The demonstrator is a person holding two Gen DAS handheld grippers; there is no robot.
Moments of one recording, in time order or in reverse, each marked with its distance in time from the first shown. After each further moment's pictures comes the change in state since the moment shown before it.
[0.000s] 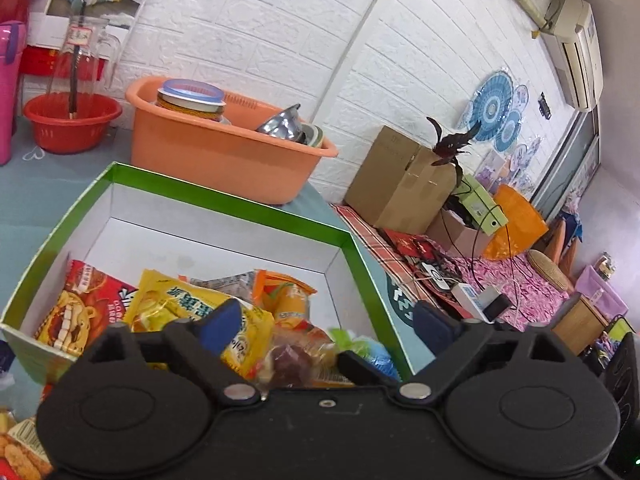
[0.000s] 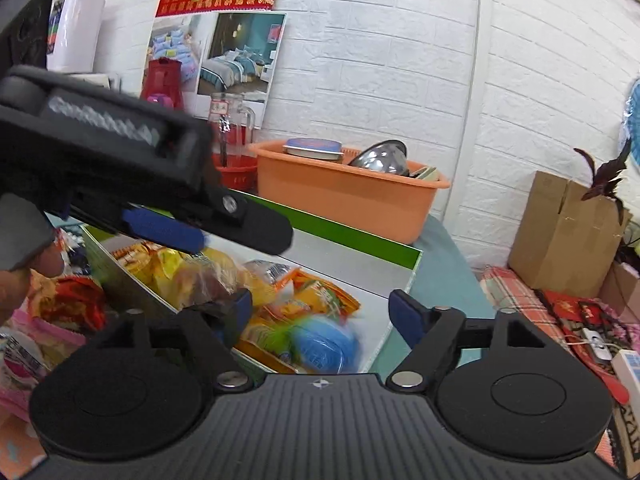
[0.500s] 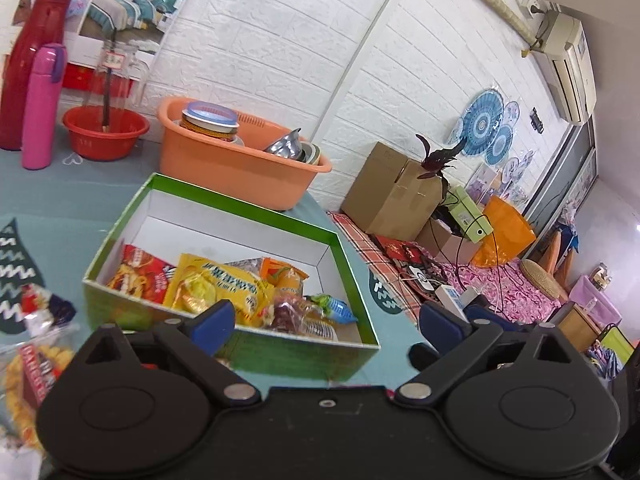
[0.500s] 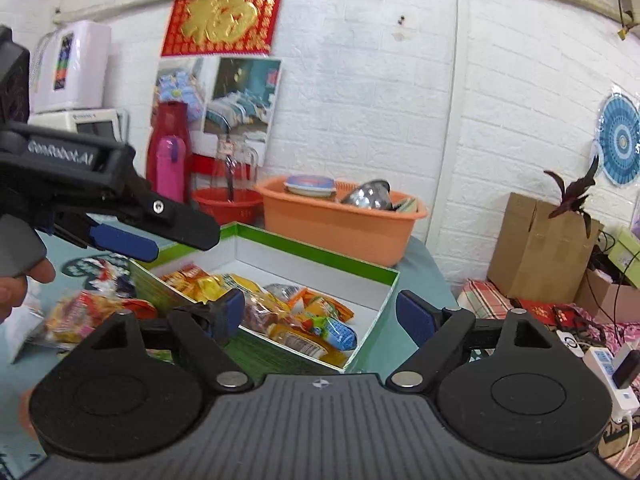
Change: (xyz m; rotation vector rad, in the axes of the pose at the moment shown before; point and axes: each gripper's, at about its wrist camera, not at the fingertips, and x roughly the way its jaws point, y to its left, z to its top) left arm -0.098 -0.021 -0.007 -0.020 -0.016 0.015; right arm -0.098 0.003 0.022 0.043 -0.070 0.004
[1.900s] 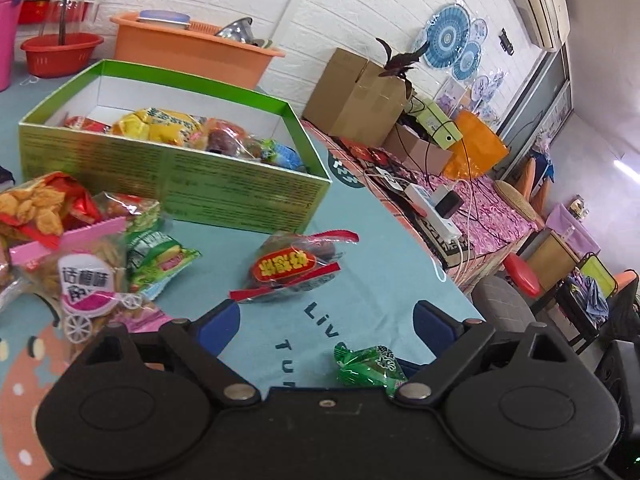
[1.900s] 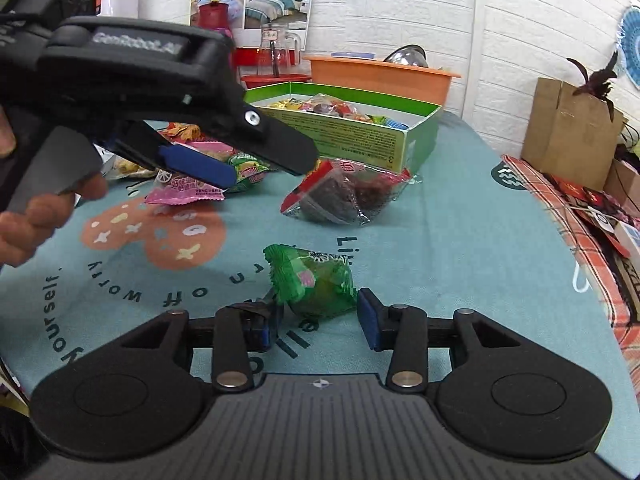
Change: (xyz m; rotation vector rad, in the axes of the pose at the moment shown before) left arm 0.036 -0.026 -0.101 0.061 0.206 -0.095; right arm -0.048 0.031 -0.116 0.050 0.279 0.108
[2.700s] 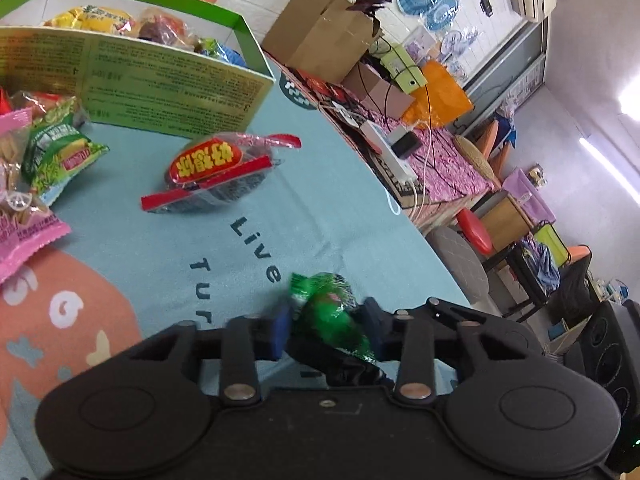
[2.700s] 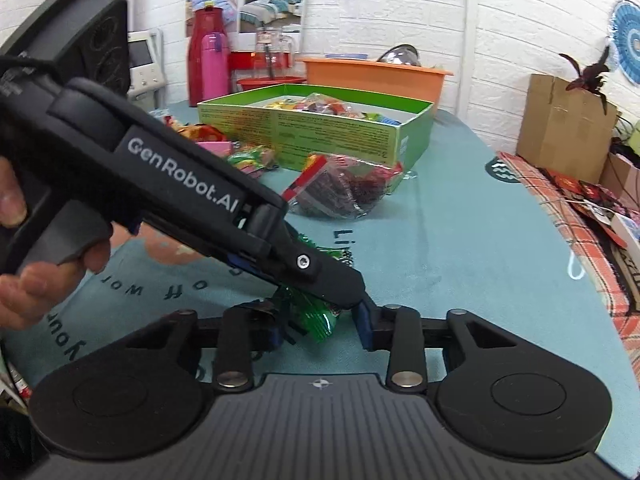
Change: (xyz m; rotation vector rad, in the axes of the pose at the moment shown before) left arm 0.032 -0.012 -0.025 -0.050 0.166 -0.159; right arm -0.001 -0.002 -0.004 0.015 -0.008 -0.014
